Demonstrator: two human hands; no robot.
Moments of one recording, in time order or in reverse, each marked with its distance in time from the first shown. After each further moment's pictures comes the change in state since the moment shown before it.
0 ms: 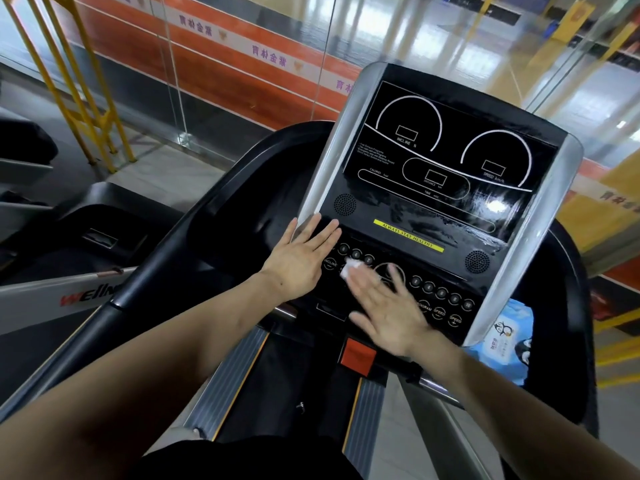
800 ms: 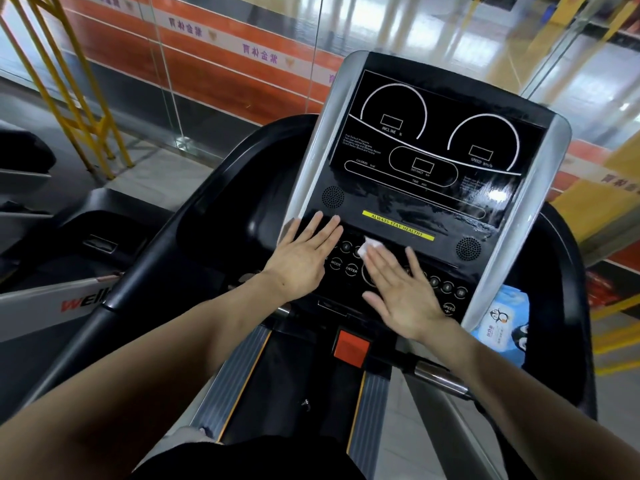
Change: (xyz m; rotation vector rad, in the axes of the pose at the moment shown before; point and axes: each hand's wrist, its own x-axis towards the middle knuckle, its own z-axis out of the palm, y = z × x) left_hand 0.006 0.028 -0.004 0.015 -0.037 0.005; right_hand -0.018 0.032 -0.008 0.015 0.041 0.133
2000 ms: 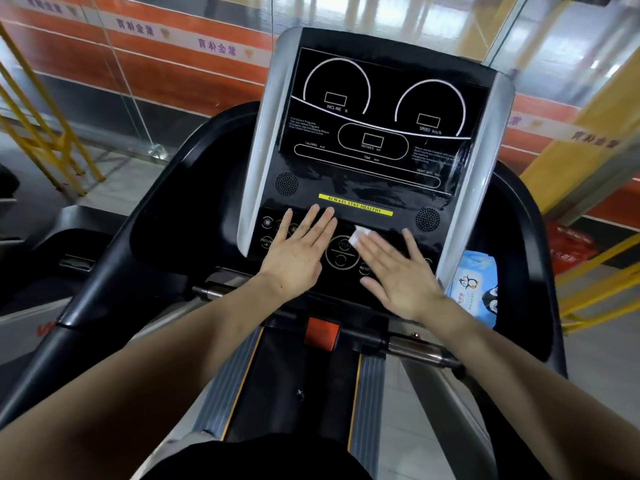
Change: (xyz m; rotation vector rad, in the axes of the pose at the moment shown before) left_hand 0.025 0.059 0.015 0.113 0.068 0.070; right_hand -0.042 0.041 0.013 -0.023 0.004 0.045
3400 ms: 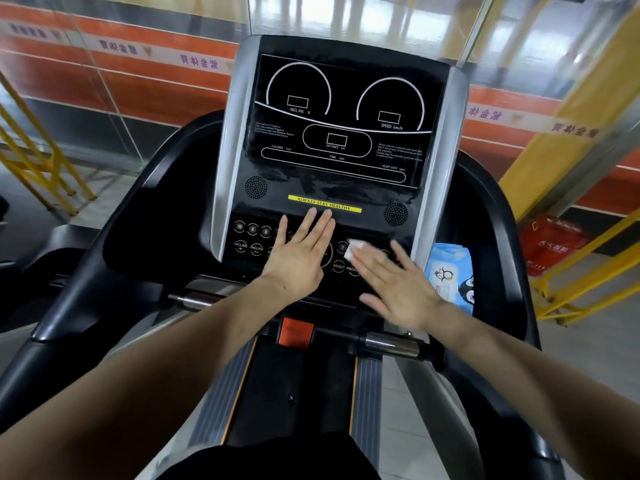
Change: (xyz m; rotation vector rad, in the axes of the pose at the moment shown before) left_hand 0.025 0.050 -0.005 -0.010 -0.103 -0.004; right_hand -0.048 0.033 0.020 -0.027 0.059 -0.109
